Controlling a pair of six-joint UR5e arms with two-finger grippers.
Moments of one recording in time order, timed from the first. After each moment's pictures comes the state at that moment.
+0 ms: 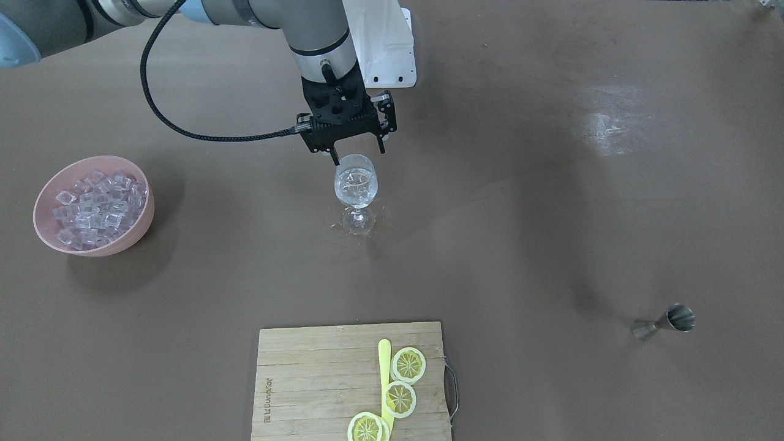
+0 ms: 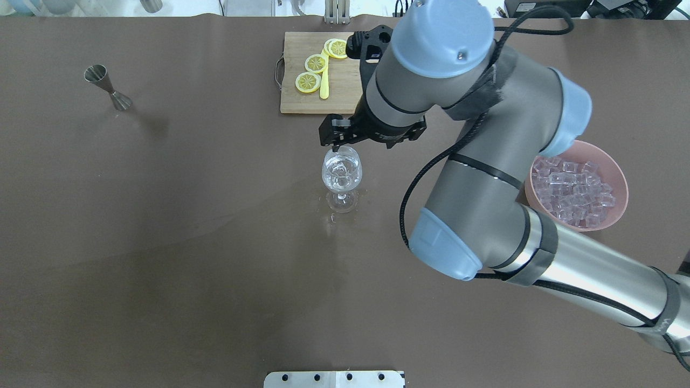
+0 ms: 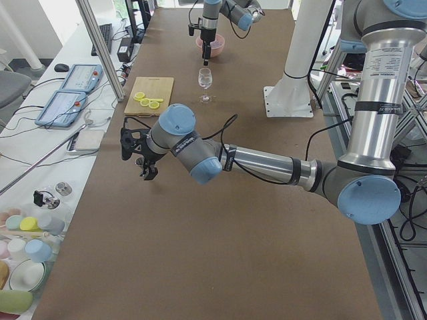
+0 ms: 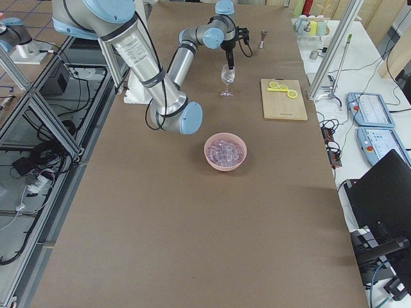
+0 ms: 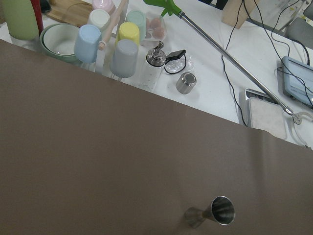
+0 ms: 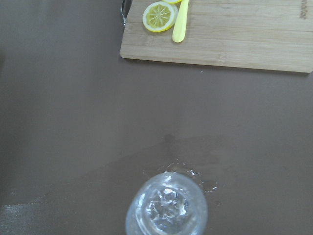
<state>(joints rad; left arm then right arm) -1.55 -1.68 -1.68 -2.28 -2.37 -1.01 0.68 -0.81 1.88 -1.72 1.95 1.02</state>
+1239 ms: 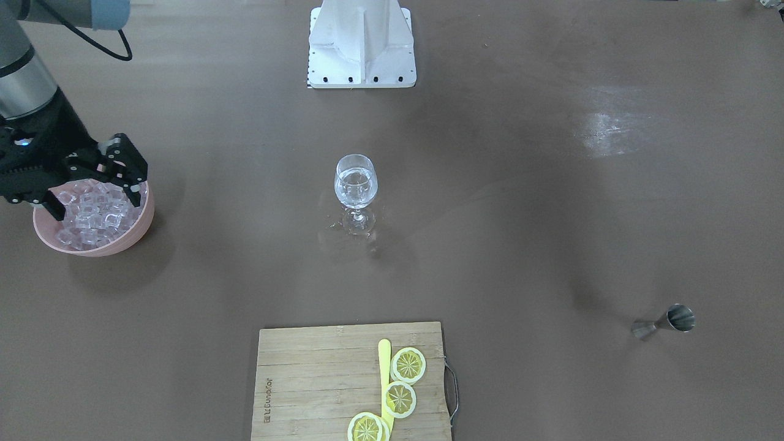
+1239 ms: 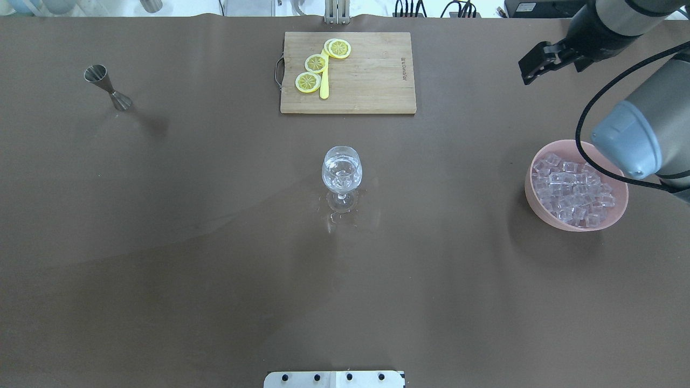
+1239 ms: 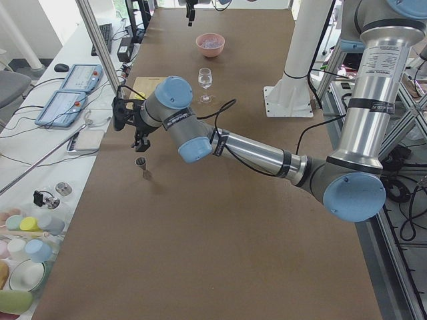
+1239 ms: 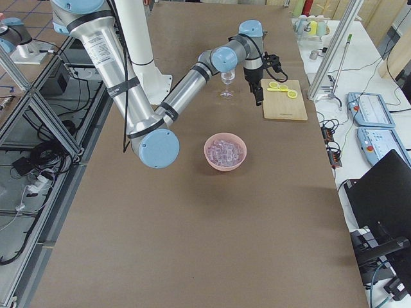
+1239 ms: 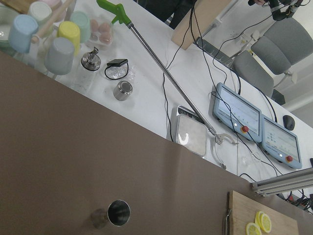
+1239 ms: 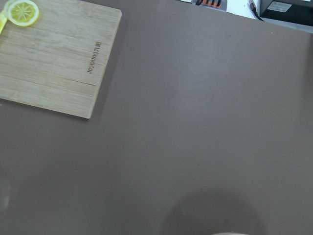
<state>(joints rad) -1.56 -1.75 -1.67 -2.30 -2.35 -0.96 1.09 -1.13 1.95 -1.79 2.07 0.48</state>
